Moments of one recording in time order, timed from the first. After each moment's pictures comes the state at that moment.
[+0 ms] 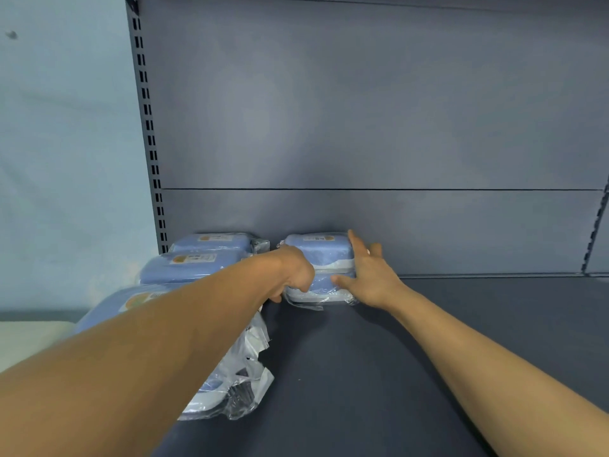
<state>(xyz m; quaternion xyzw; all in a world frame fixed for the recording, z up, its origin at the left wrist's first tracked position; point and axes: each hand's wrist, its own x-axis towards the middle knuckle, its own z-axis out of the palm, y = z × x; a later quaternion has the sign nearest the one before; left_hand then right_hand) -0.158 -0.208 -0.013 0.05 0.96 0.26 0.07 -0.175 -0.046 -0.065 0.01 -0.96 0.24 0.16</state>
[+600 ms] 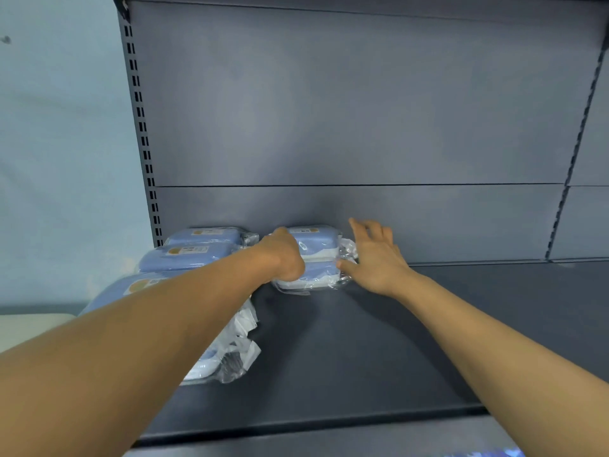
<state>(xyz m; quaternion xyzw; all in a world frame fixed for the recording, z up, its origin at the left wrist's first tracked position) -0.118 -0.204 0.005 0.09 0.99 0.07 -0.02 -0.117 -0.036 -0.037 0.01 -0.97 0.14 0.21</state>
